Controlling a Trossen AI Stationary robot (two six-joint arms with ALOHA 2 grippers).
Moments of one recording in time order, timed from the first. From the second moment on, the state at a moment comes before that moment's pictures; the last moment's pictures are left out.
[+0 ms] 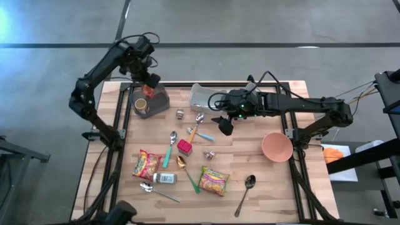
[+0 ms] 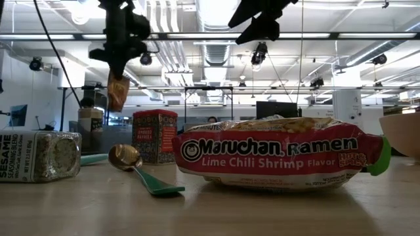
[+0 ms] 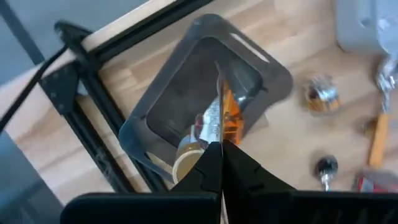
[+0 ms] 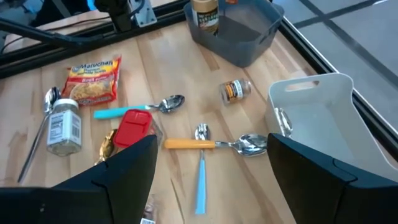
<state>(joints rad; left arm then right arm) 0.95 1.60 1.66 -1.50 -0.03 -0.18 -0.10 1.42 1.31 -0.55 0.11 0.27</state>
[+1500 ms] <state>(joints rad) 0.99 1.47 1.28 -1.33 -0.21 -0.40 -0.04 1.42 1.30 -0.58 0.10 0.23</state>
